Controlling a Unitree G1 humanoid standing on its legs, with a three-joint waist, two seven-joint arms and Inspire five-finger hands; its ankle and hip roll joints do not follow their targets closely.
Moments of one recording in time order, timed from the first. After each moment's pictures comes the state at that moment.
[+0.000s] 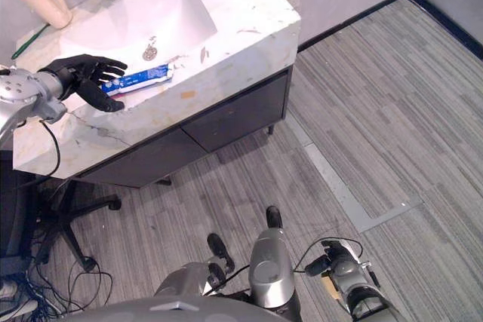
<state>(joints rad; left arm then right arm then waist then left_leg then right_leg) -0.87 1.07 -0.55 0.36 -0.42 0.38 -0.30 -0.09 -0.50 0.32 1.04 0.01 0.16 -0.09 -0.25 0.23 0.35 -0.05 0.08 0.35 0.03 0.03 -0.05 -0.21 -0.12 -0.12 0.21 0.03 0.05</state>
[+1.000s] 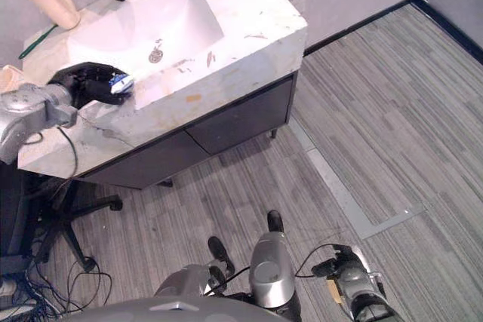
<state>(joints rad) -0.70 0.93 -0.32 0.27 -0.75 0.44 -0.10 -0.05 -0.49 0.16 1.07 0.15 0.14 -0.20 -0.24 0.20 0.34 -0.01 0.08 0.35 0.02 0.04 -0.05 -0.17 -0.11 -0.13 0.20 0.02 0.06</state>
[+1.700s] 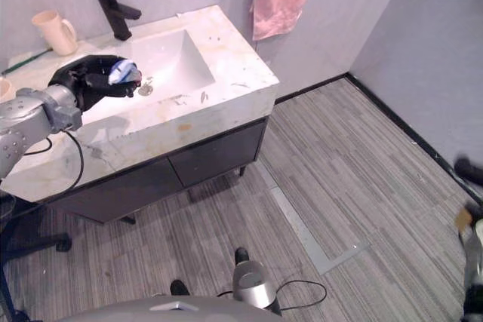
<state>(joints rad) -0.61 0.95 -0.20 0.12 -0.91 0.51 0.01 -0.02 -0.92 -0.42 0.29 0.35 -0.04 -0.29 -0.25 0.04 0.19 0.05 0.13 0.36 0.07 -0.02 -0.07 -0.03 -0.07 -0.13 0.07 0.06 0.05</state>
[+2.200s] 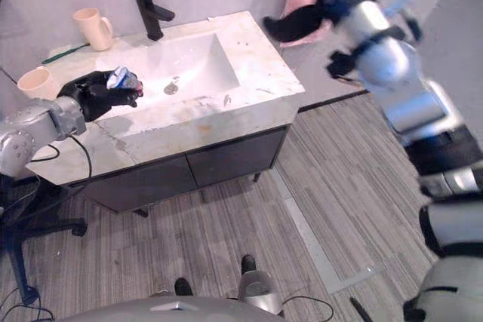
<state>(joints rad) -0.63 0.87 -0.20 0.26 -0.94 0.50 -0.08 -1.02 -1.05 0.54 0.10 0.12 -0.12 0.04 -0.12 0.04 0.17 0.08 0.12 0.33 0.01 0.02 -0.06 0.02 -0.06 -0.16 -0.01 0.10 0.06</state>
